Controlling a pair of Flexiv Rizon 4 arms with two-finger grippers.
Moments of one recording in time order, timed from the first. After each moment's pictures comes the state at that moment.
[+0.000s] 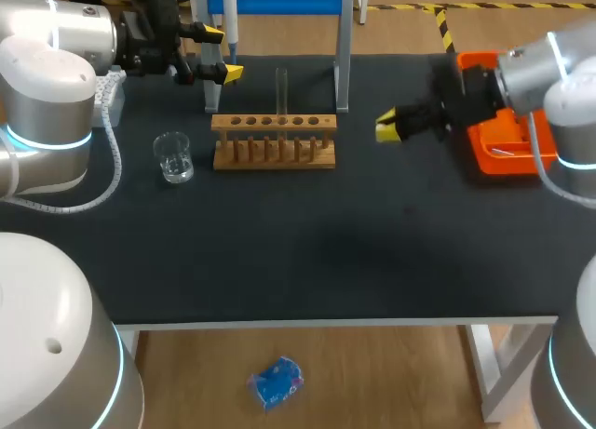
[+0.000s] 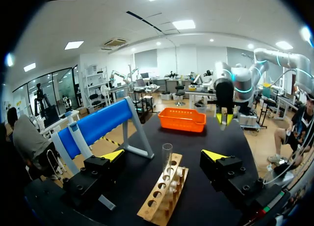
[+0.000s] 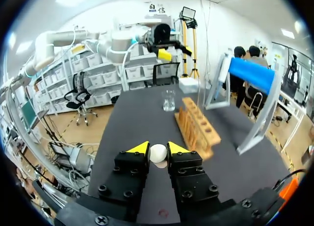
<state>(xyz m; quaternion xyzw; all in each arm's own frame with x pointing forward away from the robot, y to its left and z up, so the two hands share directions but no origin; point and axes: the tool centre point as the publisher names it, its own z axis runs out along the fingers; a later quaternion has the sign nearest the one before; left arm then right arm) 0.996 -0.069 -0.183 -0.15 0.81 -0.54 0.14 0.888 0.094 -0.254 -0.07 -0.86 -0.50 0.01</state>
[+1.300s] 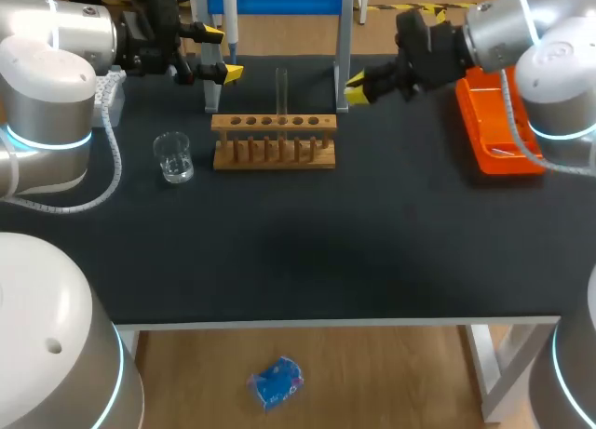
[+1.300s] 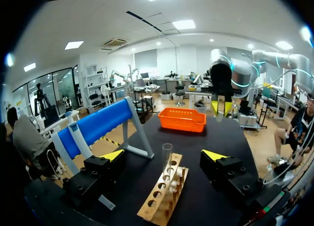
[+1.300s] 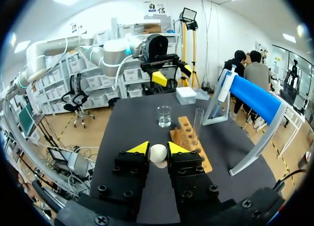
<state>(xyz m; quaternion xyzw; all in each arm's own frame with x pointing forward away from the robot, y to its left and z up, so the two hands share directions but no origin) 0.996 -0.069 -0.183 -0.15 0.81 -0.54 0.14 0.918 0.146 -0.203 -0.07 -0.86 -0.50 0.00</state>
